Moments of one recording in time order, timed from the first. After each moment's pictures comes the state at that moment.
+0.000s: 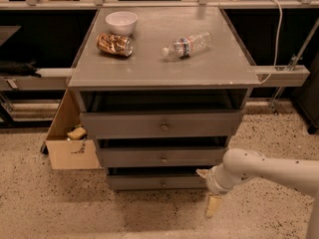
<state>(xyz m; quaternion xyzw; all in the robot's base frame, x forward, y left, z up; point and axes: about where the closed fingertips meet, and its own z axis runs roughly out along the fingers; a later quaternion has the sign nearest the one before) 0.489 -0.170 0.415 -0.71 0.68 0.11 0.16</state>
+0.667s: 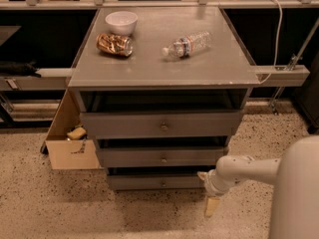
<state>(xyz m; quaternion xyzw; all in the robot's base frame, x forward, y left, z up) 0.510 -0.186 0.358 -0.71 0.69 0.07 0.14</state>
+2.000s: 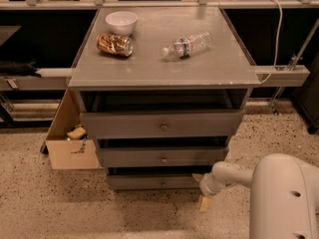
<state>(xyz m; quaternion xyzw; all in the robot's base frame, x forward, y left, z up) 0.566 -0.187 0.227 -0.71 0.67 0.08 0.17</state>
